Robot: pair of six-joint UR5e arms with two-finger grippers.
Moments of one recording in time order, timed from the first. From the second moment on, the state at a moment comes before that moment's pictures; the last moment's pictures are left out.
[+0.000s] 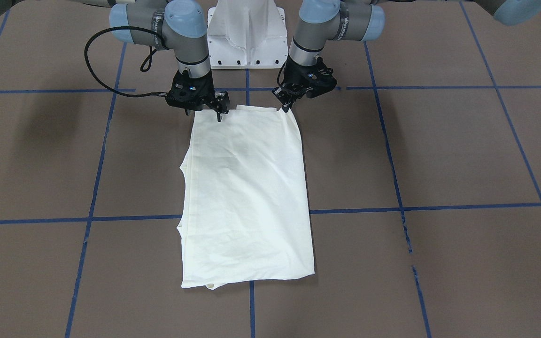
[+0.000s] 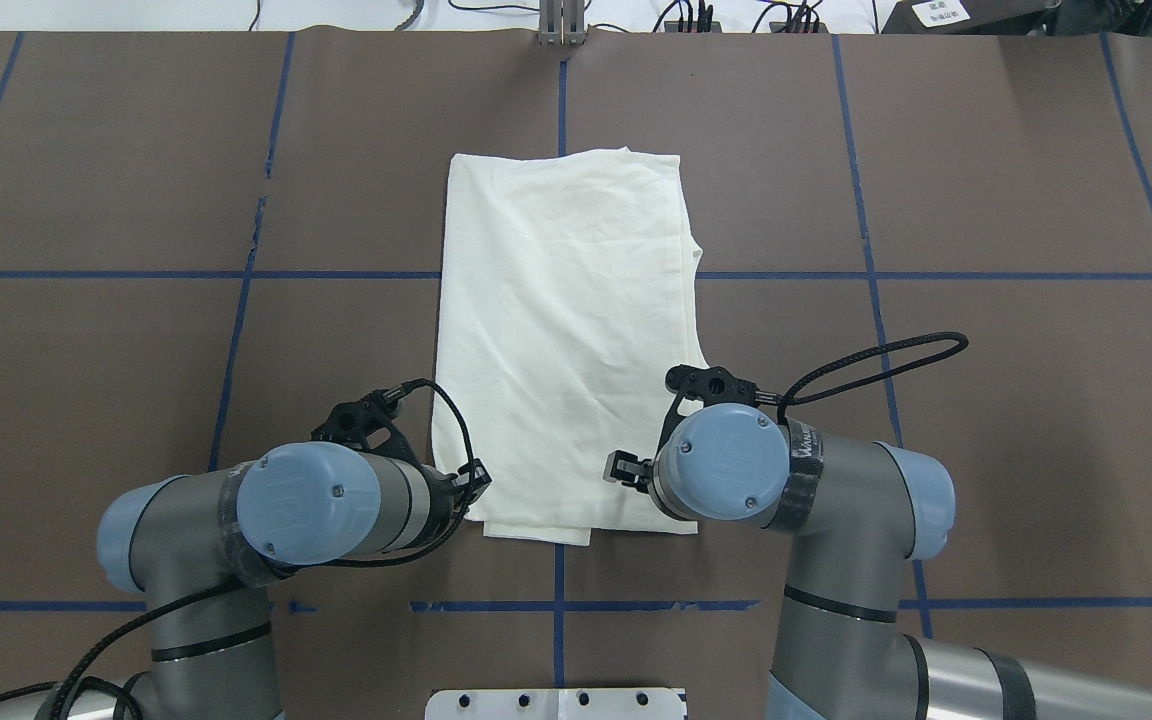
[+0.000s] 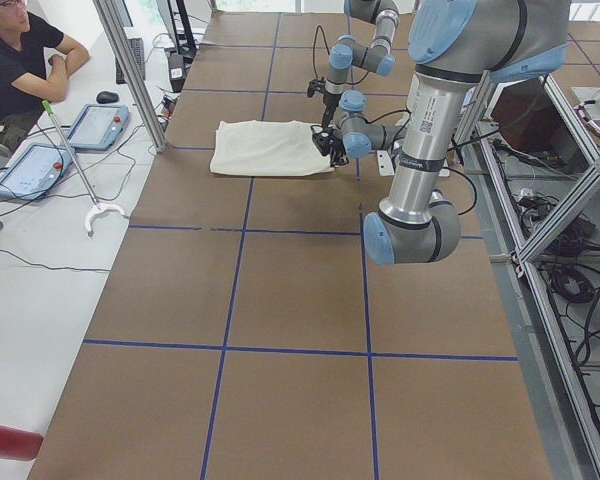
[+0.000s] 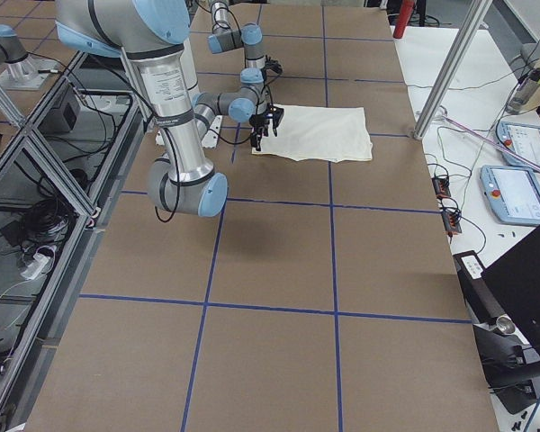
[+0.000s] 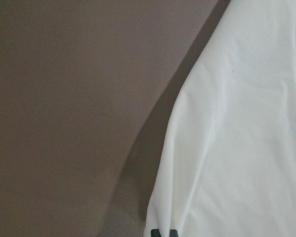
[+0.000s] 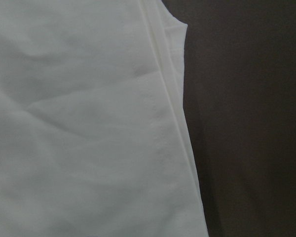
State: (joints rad) left arm -0.29 -2.00 -1.86 -1.82 -1.65 -1.95; right arm 0.32 -1.09 1.82 -1.53 1.67 1.62
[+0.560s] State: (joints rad) left arm -0.29 -2.00 -1.86 -1.82 -1.65 -1.95; right arm 0.32 -1.09 1.79 -1.51 1.68 1.61
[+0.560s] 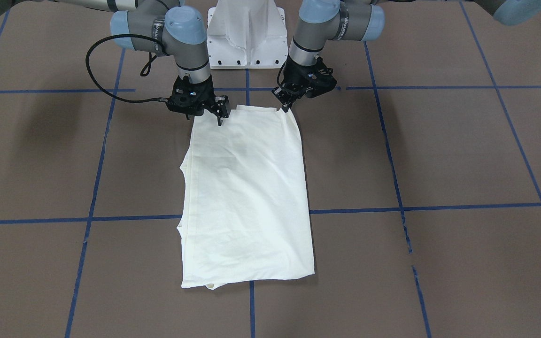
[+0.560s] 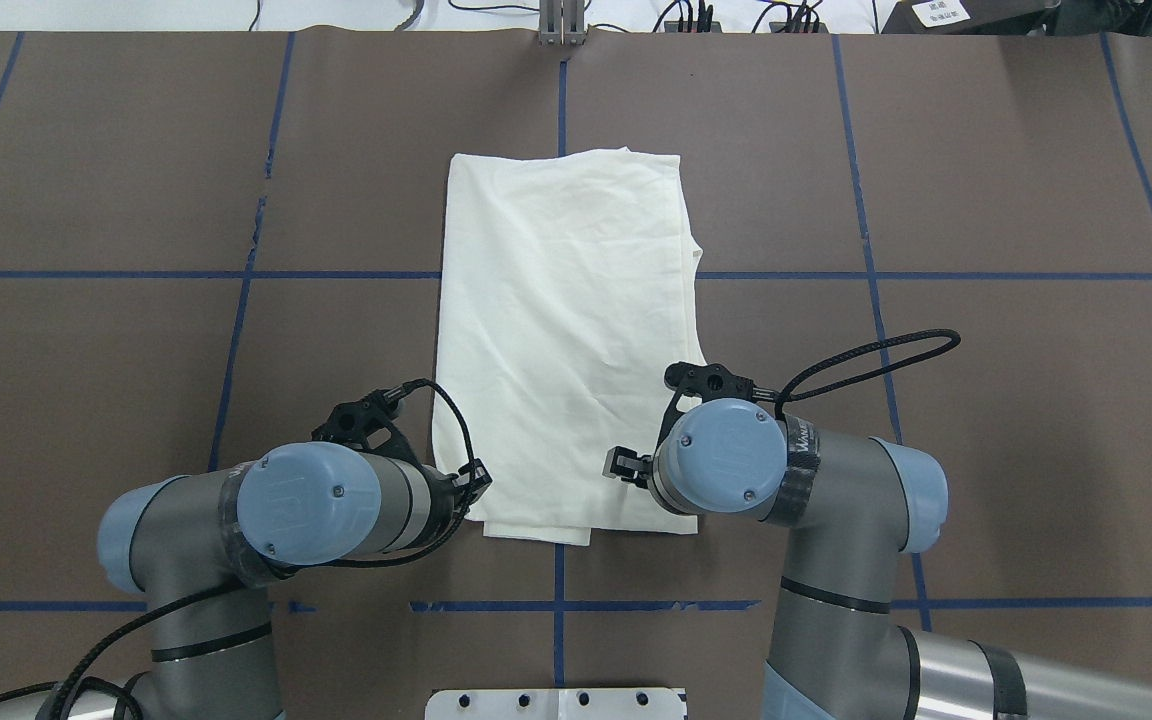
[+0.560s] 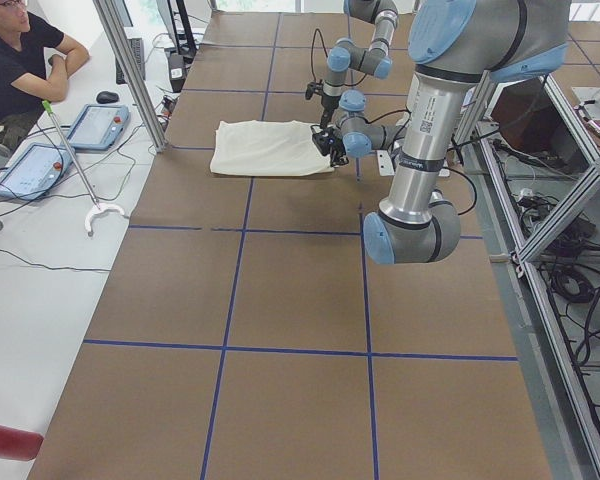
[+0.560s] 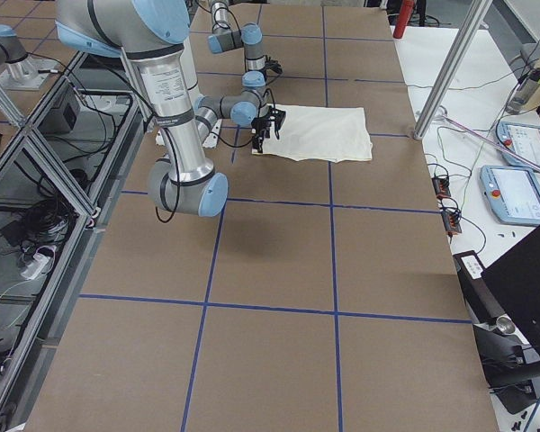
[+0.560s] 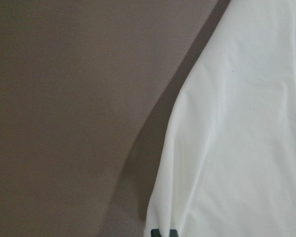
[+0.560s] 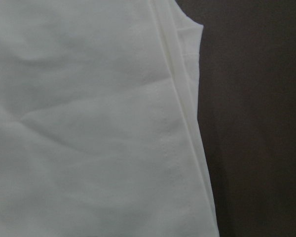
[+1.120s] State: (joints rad) left arm -0.29 -2.00 -1.86 -1.82 -1.65 -1.95; right arm 0.32 -1.09 1.77 -1.51 1.68 1.61
